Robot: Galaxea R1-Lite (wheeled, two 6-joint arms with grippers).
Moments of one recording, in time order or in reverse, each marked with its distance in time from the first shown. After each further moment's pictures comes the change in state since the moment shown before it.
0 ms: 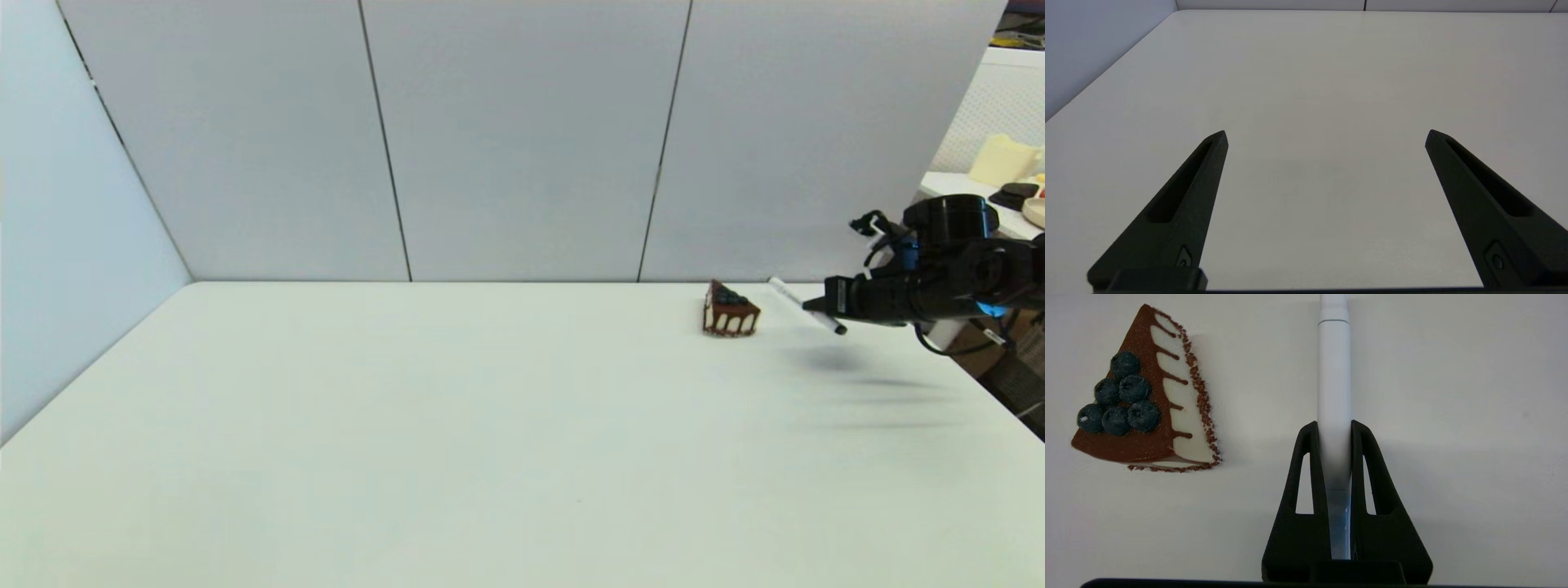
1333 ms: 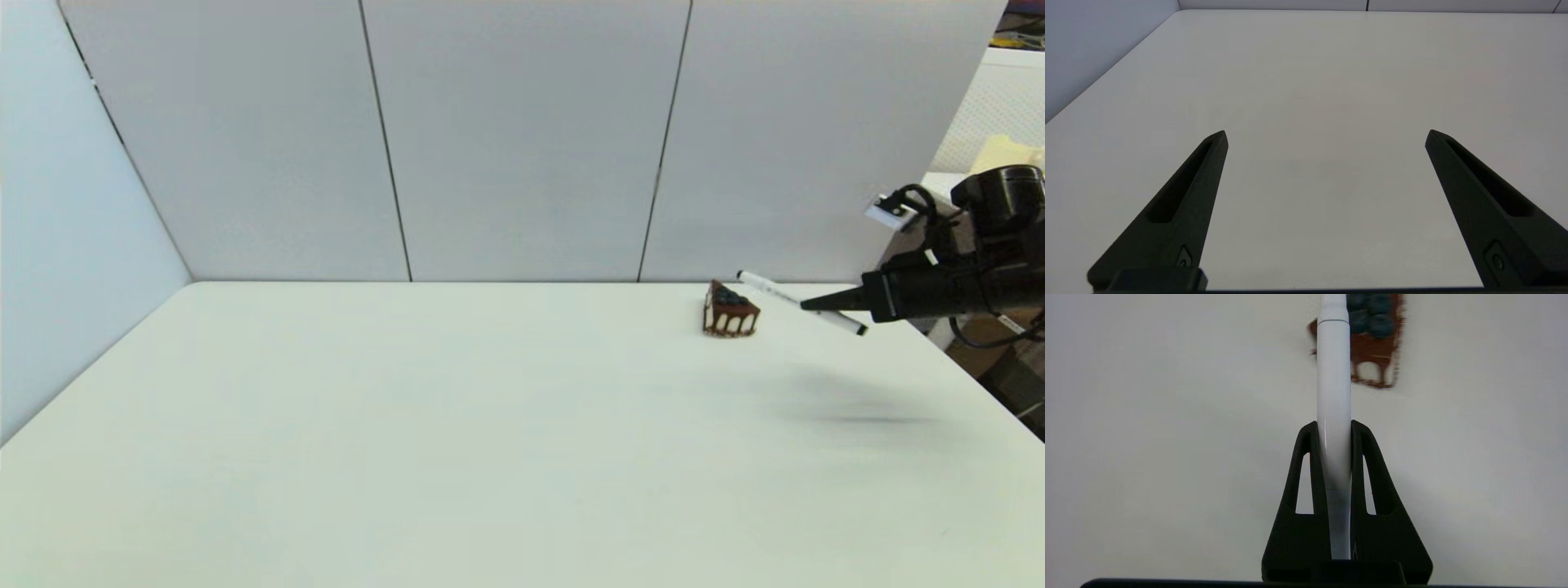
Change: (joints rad) left arm 0.000 0.000 0.000 0.000 0.000 0.000; right arm -0.013 -0.190 0.021 0.318 0.365 -0.314
